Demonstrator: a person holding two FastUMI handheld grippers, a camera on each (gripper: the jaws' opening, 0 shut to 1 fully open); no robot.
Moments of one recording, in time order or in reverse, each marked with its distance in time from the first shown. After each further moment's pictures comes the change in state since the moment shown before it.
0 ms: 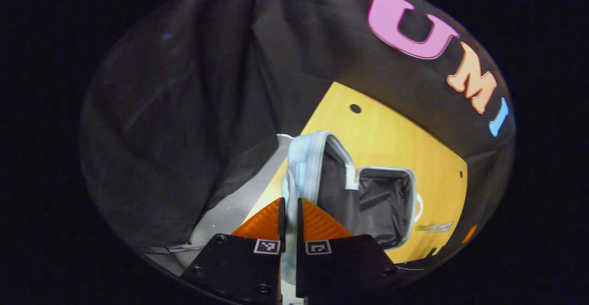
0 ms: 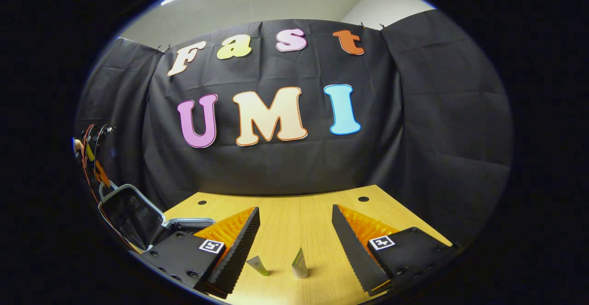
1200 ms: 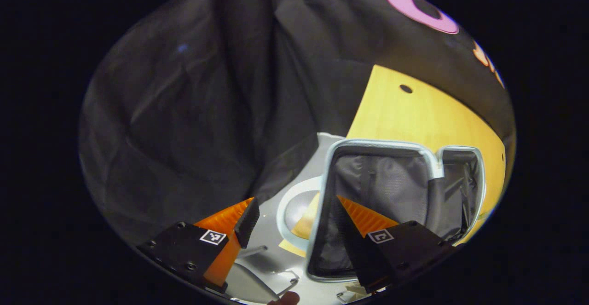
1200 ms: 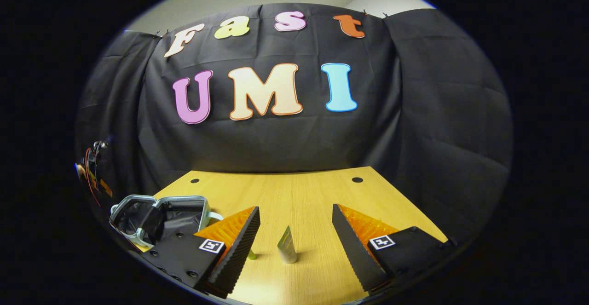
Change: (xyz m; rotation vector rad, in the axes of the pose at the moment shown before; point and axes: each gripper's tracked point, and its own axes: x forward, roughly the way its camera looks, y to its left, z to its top) left arm 0.034 0.026 -0.026 0.147 -0.130 0.160; right arm 0.005 -0.024 -0.057 -0.036 0.135 -0.002
